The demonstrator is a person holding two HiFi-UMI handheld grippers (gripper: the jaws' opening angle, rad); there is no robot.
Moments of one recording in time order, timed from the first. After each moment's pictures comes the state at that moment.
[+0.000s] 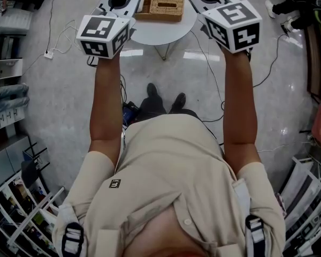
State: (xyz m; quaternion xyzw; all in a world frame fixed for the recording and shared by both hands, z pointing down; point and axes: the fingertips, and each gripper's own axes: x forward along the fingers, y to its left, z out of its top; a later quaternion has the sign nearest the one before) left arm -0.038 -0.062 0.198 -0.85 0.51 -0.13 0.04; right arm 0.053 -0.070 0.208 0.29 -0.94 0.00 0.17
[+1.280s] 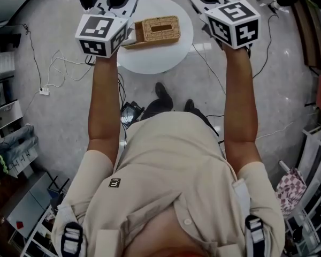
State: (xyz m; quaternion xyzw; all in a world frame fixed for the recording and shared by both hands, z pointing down) left arm -0.062 -0.256 0.229 -0.91 0.40 -0.13 0.03; right arm 0.034 -0.243 0.256 0.37 -0.91 0.07 0.18
